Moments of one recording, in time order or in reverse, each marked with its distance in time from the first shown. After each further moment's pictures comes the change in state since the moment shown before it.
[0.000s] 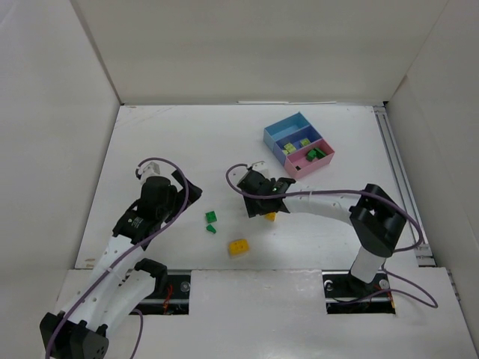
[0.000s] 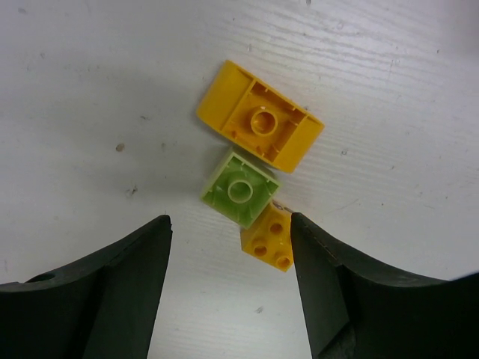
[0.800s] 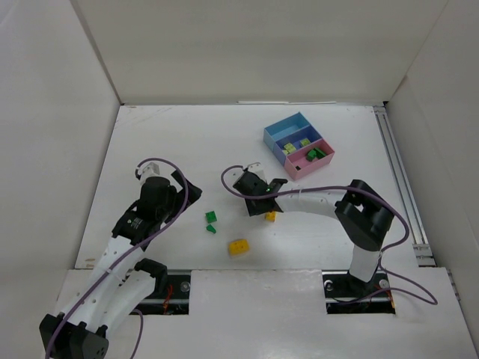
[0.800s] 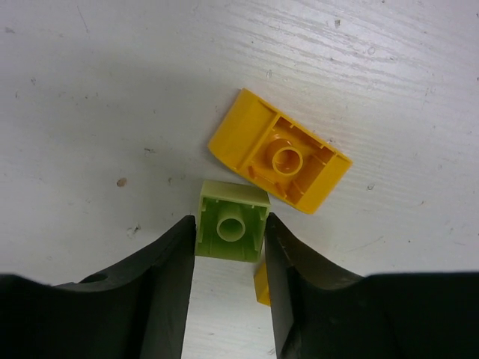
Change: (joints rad) left arm 0.000 -0.010 0.000 -0.008 0.002 0.000; right arm -0.007 0.097 0.026 0.069 0.014 -0.016
